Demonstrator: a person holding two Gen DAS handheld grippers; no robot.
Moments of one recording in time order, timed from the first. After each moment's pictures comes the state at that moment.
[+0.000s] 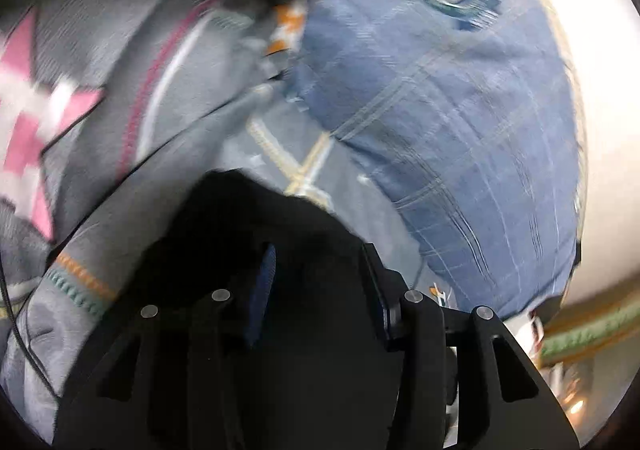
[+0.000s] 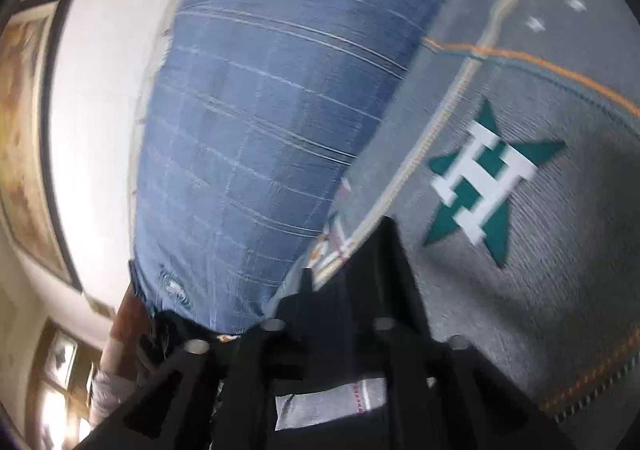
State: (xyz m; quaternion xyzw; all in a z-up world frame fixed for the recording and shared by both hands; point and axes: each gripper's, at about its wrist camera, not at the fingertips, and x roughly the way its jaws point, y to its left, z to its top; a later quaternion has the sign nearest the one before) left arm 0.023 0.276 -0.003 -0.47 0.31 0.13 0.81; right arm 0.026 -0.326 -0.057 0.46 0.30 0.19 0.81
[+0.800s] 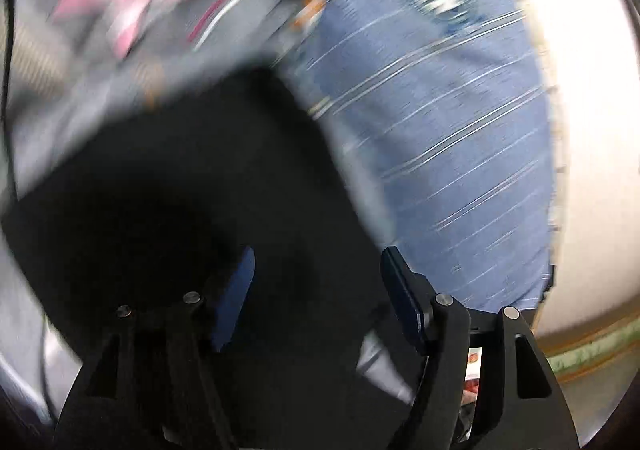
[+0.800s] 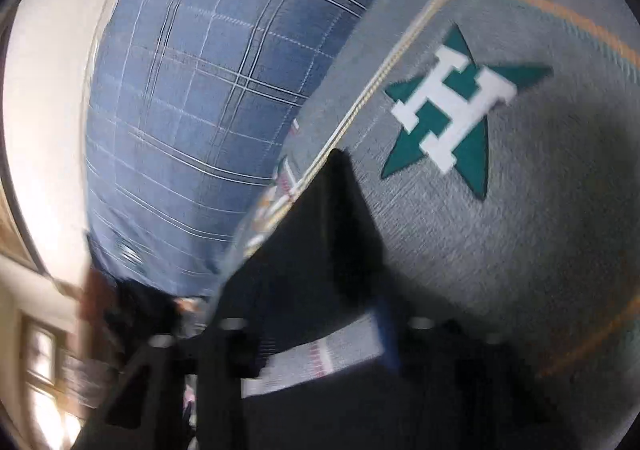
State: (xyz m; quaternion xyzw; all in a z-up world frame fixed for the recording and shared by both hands) left arm -0.050 0.200 -0.016 -0.56 0.29 0.16 0.76; right arm 0.039 -0.305 -0.069 0.40 0.41 0.15 0.81
